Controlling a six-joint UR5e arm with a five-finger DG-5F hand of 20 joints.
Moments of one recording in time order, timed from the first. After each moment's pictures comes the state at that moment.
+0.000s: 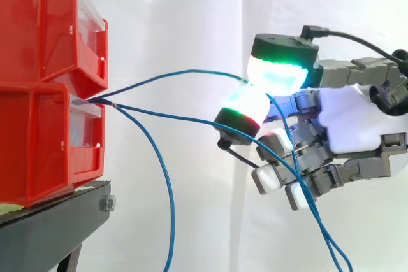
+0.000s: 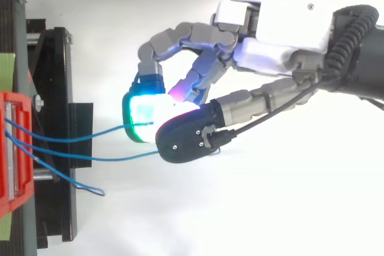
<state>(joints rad) 0.11 -2.18 -1.30 -2.89 -1.32 0.06</state>
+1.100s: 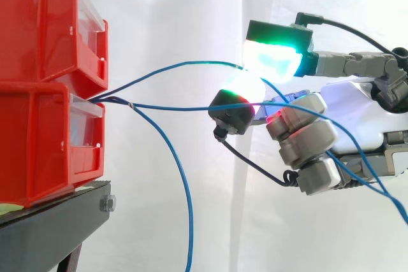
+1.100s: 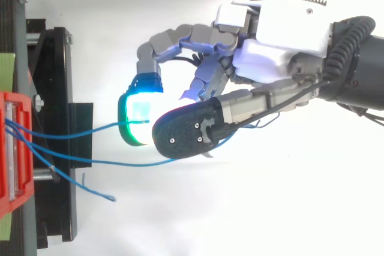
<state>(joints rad) 0.14 -2.18 -1.30 -2.89 -1.27 0.19</state>
